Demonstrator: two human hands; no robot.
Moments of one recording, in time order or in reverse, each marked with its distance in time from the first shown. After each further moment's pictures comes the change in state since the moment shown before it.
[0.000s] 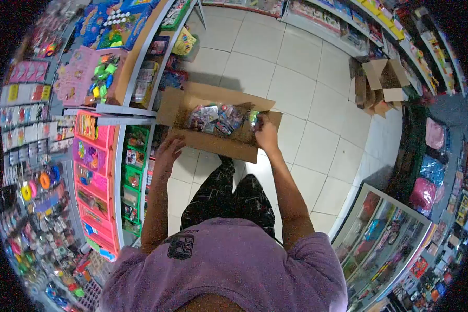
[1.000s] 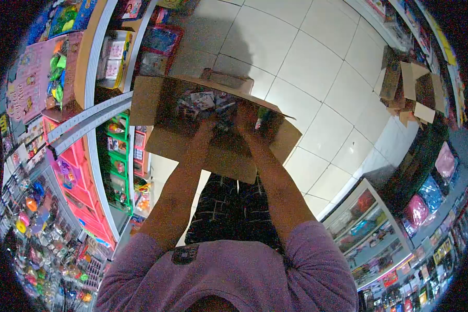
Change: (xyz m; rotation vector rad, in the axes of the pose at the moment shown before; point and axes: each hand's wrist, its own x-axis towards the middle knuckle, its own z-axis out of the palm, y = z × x) left_hand 0.279 -0.312 0.072 0.096 0.208 -0.334; right_hand 0.098 0.124 0.197 -0.459 -0.138 -0.286
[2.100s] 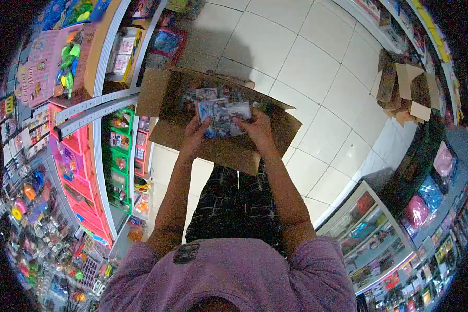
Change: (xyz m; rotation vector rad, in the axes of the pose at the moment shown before) left_hand -0.203 0.161 -0.034 -0.245 -0.220 0.297; right_hand -0.031 -0.063 -0.176 1.056 -0.305 0.521
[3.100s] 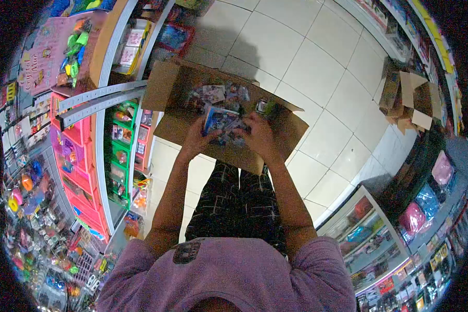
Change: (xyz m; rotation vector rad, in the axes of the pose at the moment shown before) left_hand -0.019 0.029 -0.022 0.615 -0.146 0.085; right_hand -0.017 -0.004 0.012 -0.762 -0.078 -0.355
